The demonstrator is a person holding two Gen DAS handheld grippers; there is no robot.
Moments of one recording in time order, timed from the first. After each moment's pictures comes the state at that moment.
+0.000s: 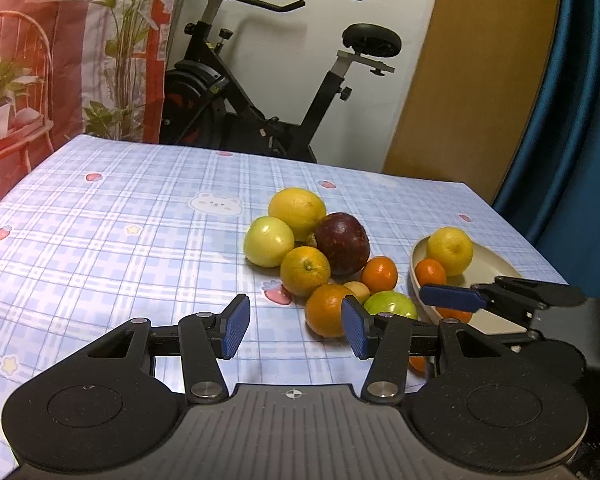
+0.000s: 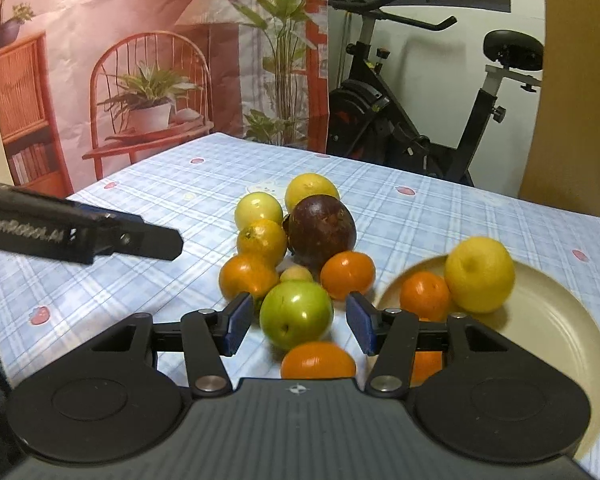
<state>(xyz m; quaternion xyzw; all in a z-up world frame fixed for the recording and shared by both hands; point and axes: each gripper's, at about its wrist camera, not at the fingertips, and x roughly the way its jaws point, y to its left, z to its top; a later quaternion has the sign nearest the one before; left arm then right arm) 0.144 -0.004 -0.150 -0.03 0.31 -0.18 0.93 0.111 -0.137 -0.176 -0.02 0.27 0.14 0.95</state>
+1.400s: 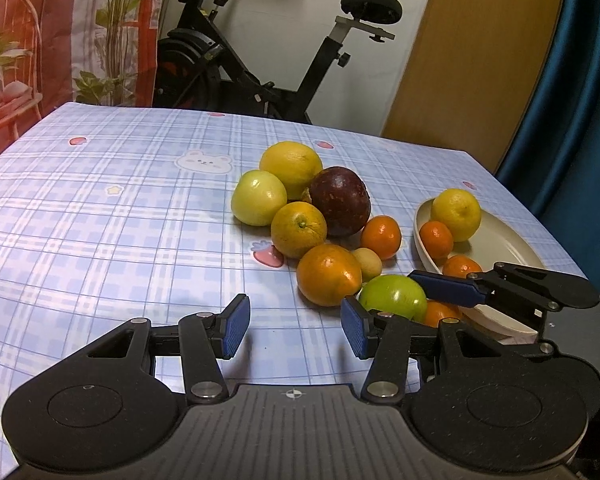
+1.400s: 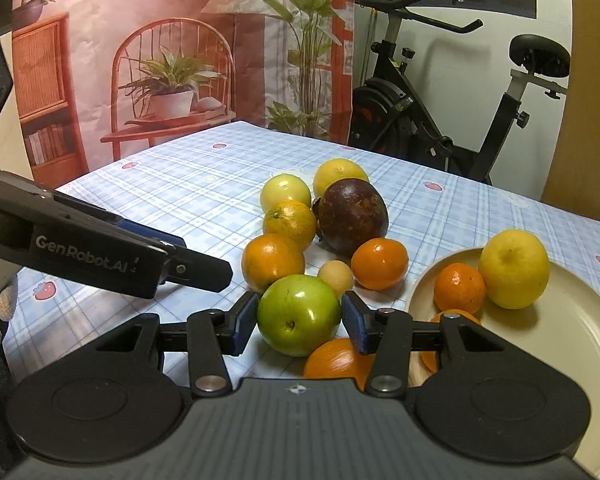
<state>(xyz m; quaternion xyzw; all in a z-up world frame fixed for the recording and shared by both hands) 0.151 -0.013 -0.174 -0.03 0.35 -0.18 0.92 0.101 -0.126 -0.192 -0.04 0.26 0.17 0.95</state>
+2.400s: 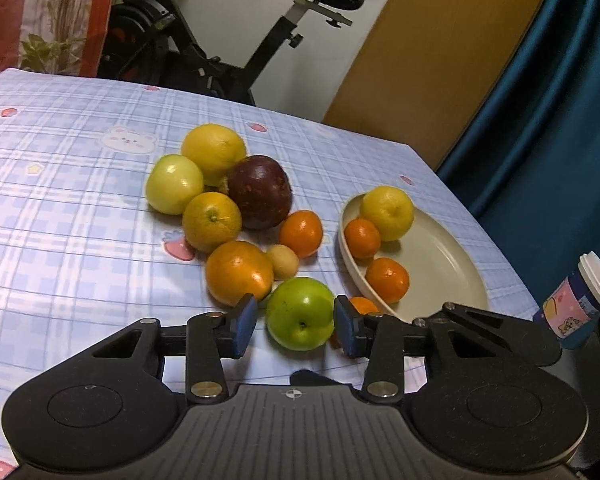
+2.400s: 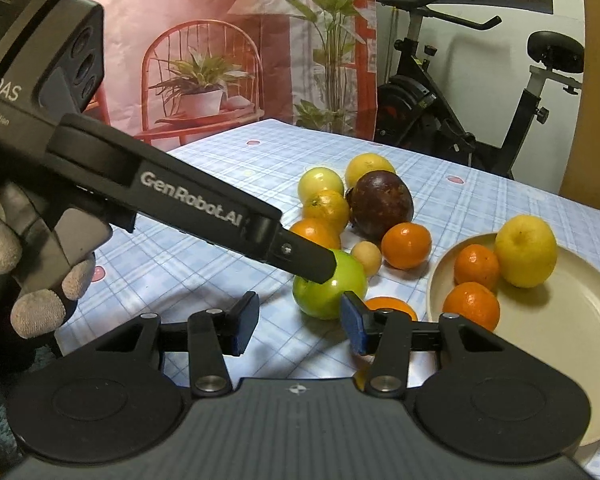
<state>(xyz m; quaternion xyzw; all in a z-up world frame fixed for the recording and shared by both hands) 0.162 -0.034 -0.175 -0.09 0.38 -0.28 0.88 0.075 -0.127 -0.186 -0.03 0.26 0.21 0.94</state>
